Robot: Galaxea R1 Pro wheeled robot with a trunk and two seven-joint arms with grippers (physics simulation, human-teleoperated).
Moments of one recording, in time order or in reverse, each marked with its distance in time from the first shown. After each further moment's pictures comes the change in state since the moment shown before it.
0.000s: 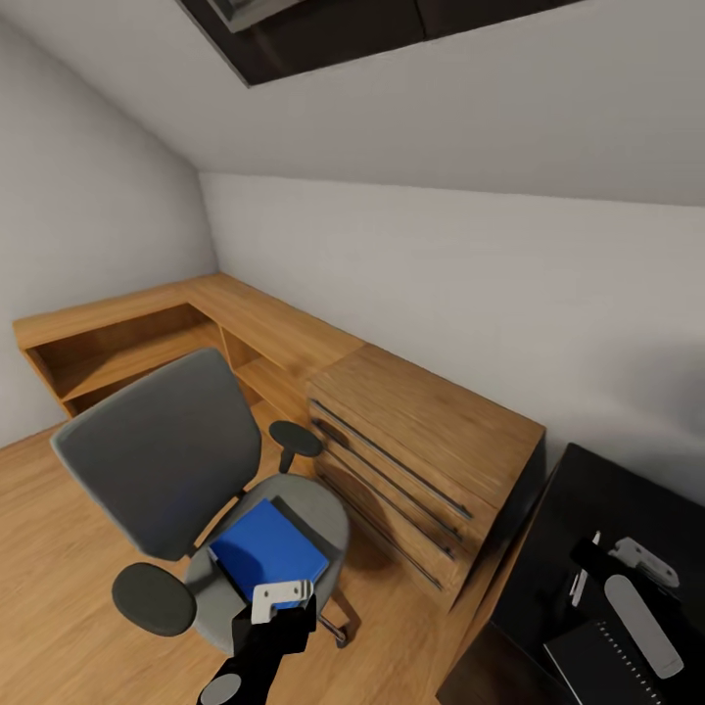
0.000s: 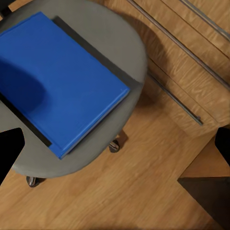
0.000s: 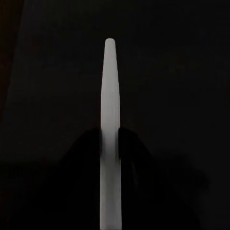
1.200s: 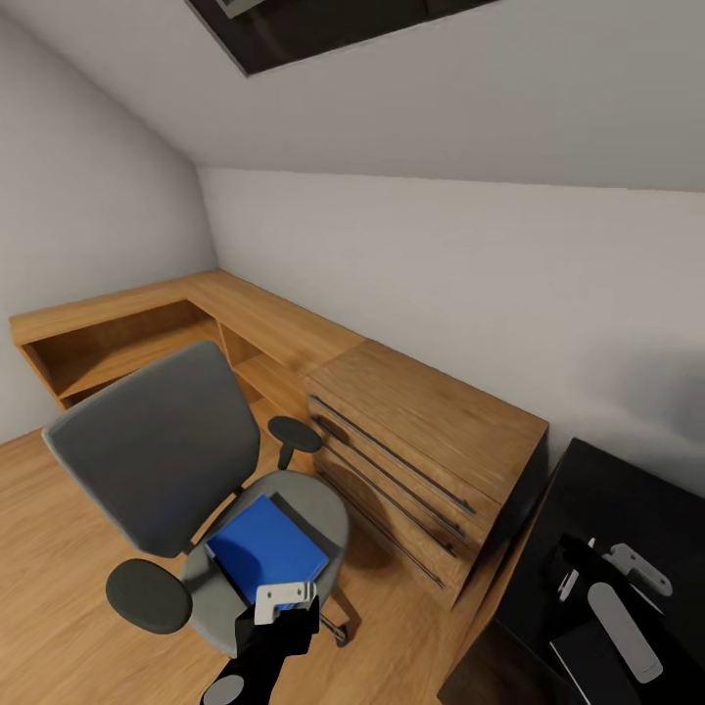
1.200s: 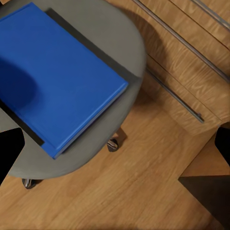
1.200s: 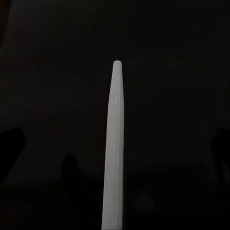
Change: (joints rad) left arm 0.000 0.001 -0.014 0.001 0.000 0.000 0.000; right arm 0.000 0.050 0.006 0.044 0.004 -0.165 -0.003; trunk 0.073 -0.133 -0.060
